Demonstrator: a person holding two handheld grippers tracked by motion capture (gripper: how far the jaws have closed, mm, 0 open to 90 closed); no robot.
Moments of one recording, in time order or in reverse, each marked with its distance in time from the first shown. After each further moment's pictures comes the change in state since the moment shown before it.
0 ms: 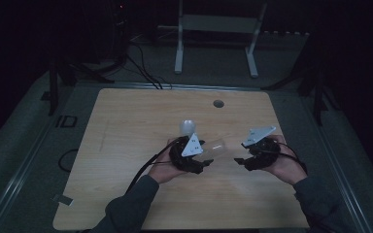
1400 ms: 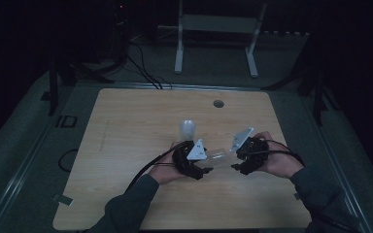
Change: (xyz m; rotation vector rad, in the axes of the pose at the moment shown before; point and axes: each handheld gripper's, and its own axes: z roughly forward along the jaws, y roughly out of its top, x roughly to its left) left arm -0.006 -0.006 0.013 0.111 -0.093 0.059; right arm 0.016 0.030 0.008 0.207 0.058 -0.211
